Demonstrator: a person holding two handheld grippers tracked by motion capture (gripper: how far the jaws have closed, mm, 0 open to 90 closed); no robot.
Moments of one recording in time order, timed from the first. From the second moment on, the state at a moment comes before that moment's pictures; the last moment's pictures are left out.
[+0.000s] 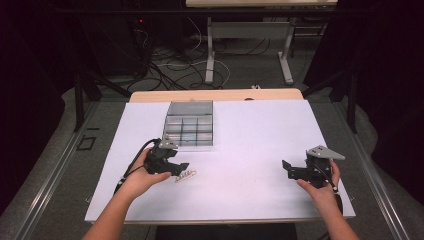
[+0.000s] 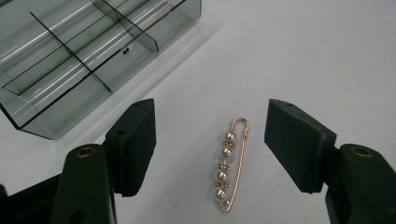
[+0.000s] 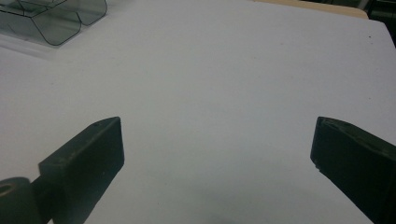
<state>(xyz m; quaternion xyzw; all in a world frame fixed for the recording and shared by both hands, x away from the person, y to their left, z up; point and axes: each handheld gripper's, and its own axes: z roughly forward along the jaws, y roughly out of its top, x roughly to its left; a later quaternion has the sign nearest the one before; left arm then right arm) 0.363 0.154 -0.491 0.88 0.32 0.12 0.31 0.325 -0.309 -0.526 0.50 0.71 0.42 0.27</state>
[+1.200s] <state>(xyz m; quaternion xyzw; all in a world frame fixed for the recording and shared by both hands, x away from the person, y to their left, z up) 0.379 0.140 -0.510 0.91 0.34 0.03 0.22 0.327 -0.311 -0.531 0.51 0.71 0.42 0.26</state>
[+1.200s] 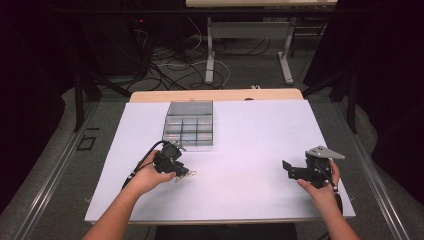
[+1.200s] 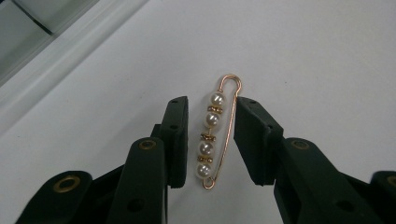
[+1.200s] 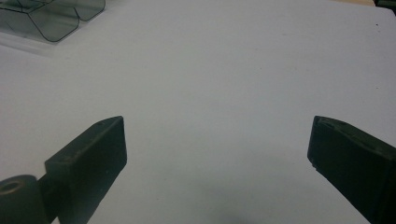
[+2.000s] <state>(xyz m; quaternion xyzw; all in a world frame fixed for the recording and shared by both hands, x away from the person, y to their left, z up) 0.387 0.132 -0.524 0.91 0.36 0.01 0.21 0.327 -0.312 -0.531 0.50 0.71 0.42 0.25</state>
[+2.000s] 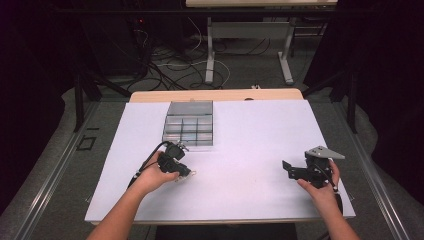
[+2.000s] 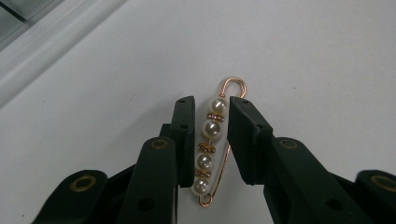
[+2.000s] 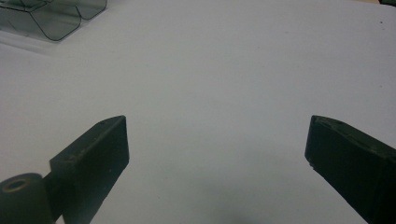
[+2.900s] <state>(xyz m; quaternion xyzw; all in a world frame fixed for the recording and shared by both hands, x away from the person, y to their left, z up) 0.388 0.125 -0.530 0.92 0.34 0.02 0.20 0.327 -0.309 -0.533 0.50 0.72 0.42 0.25</state>
